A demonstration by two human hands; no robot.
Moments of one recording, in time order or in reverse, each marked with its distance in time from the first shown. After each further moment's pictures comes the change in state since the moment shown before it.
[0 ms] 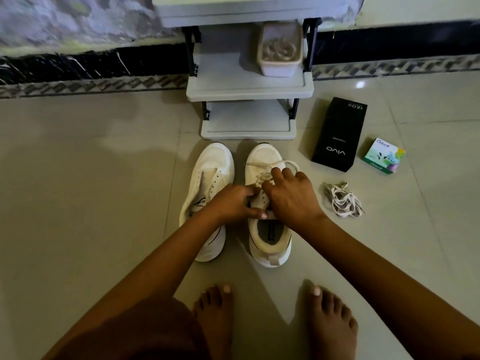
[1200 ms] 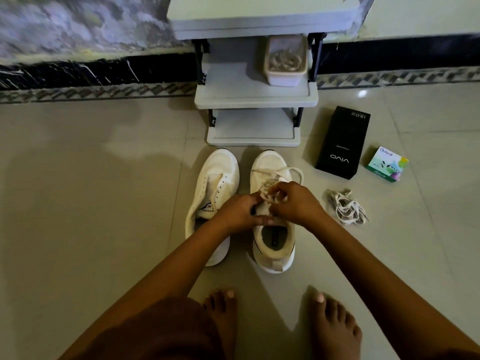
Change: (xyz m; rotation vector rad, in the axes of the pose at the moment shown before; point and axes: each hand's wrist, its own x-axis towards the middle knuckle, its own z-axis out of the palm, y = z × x) left_hand 0.004 -0.010 0.015 -0.084 0.101 0.068; right_hand 0.005 0.001 -0.004 0.886 -0.208 0.400
